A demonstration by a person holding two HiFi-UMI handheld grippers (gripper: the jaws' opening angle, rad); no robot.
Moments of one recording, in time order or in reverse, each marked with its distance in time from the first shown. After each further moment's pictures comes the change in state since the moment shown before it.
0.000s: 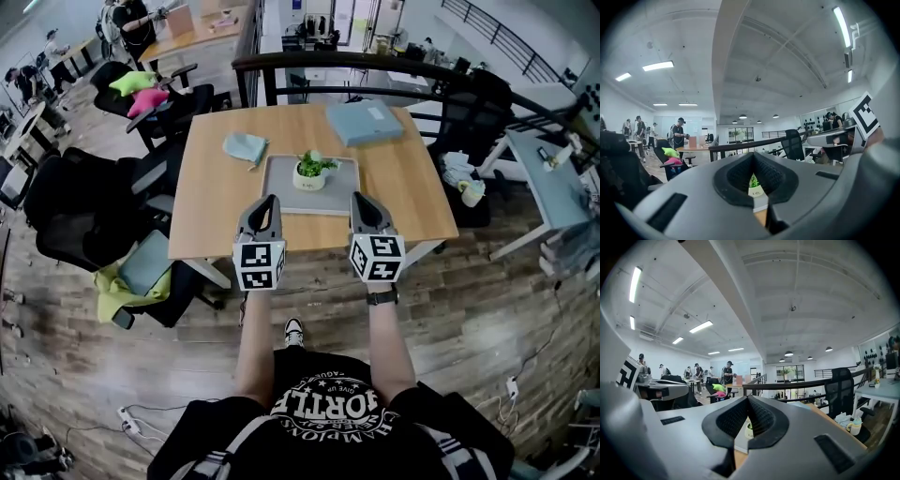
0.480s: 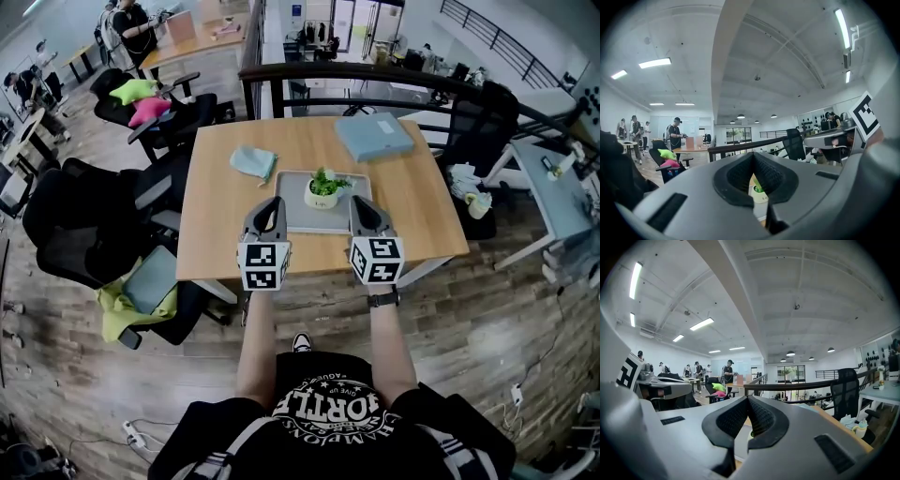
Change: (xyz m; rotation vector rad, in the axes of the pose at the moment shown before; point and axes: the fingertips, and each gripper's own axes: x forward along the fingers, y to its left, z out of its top) left arm 0.051 0.058 -0.003 0.007 0.002 -0.032; right arm 0.078 0.024 0.007 -0.019 0.006 0.007
